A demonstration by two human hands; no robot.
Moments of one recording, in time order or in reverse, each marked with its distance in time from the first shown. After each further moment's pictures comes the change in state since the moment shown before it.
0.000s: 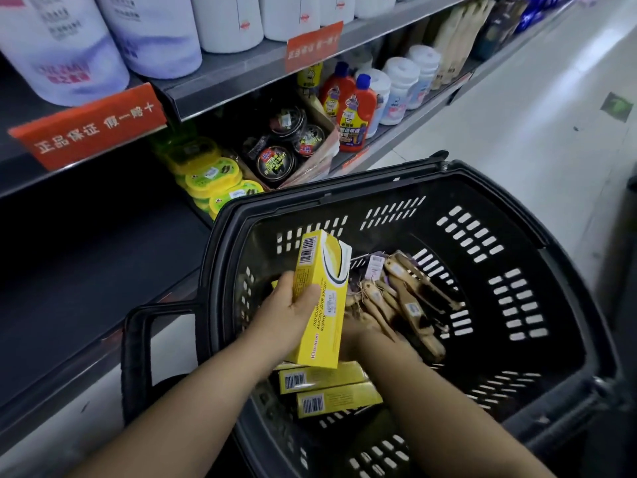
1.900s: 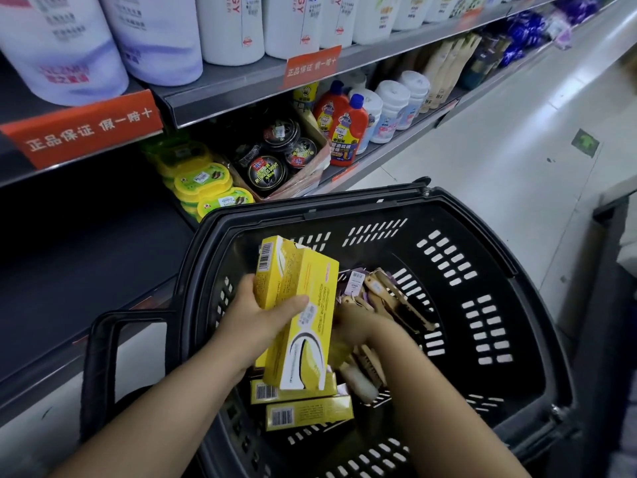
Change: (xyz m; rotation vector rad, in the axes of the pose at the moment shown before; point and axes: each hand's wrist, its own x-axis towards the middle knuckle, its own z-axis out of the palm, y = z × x) left_hand 0.002 -0.004 -0.009 -0.244 0.138 -0.114; right_hand -0.049 -0.001 -0.068 -0.037 0.046 0.040
